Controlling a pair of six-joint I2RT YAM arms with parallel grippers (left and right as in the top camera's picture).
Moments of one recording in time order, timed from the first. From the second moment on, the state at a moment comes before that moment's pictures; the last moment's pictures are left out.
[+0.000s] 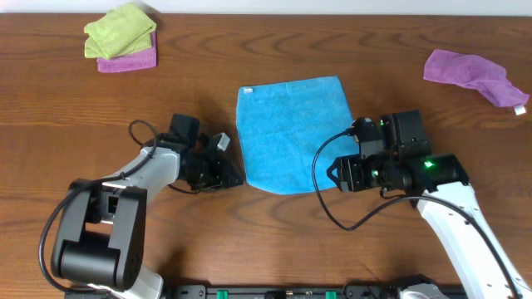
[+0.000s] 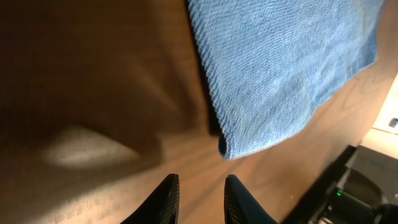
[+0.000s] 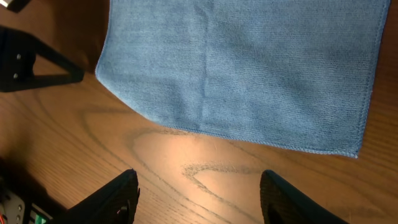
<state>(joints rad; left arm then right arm) -0.19 1.73 0.81 -0.48 0.72 -0.22 0.21 1.25 0.93 -0.85 -0.37 0.06</state>
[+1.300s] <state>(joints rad) -0.25 1.73 0.53 0.11 0.88 -0.49 0.21 1.25 0.93 -0.92 -0.37 0.06</state>
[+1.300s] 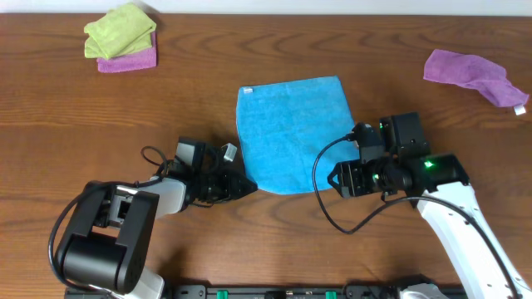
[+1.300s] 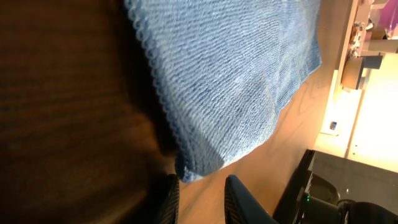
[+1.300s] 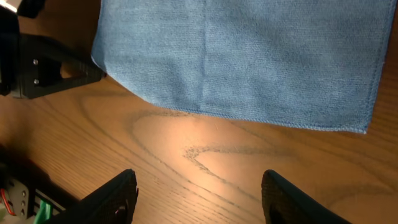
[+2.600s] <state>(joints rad) -0.31 1.70 0.55 0.21 0.69 -0.43 0.21 1.25 0.93 -0.93 -0.37 0.06</state>
